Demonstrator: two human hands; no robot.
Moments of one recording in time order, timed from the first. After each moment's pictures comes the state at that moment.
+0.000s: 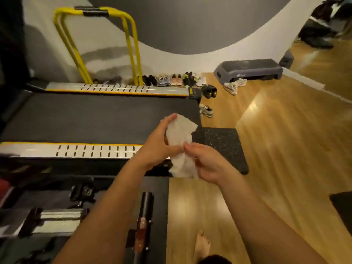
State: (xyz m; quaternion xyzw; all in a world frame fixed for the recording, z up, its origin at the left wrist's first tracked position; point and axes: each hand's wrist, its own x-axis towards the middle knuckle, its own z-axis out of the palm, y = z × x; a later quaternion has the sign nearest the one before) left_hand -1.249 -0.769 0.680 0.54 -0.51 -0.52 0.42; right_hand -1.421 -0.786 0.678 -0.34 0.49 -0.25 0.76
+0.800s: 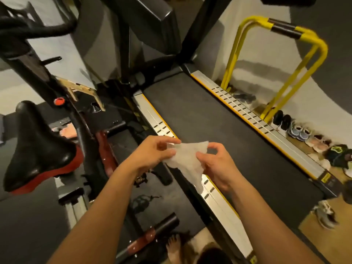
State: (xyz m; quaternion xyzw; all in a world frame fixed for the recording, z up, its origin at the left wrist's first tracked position) left_hand -1.055 -0.808 0.679 0.78 -0.18 -0.30 0.51; right_hand -1.157 -0.994 0.661 -0.57 0.31 0.02 0.76
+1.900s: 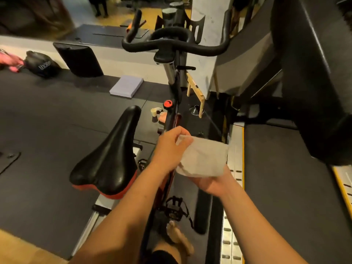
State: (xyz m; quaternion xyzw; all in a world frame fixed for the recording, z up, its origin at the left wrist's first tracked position) left_hand -0.894 -0.738 0.697 0.83 0.17 0.11 0.52; right_hand -0.851 -0.882 0.645 -0.32 0.09 0.48 0.81
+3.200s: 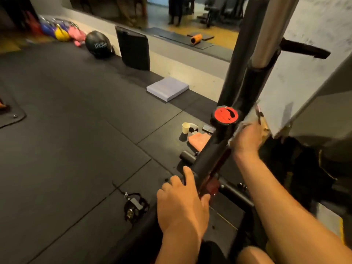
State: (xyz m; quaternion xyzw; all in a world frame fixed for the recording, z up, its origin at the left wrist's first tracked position) left_hand -0.680 -0.606 0.372 0.89 0.44 -0.05 0.10; right_hand -0.474 -0.572 0.396 -0.56 -0.10 0.10 0.82
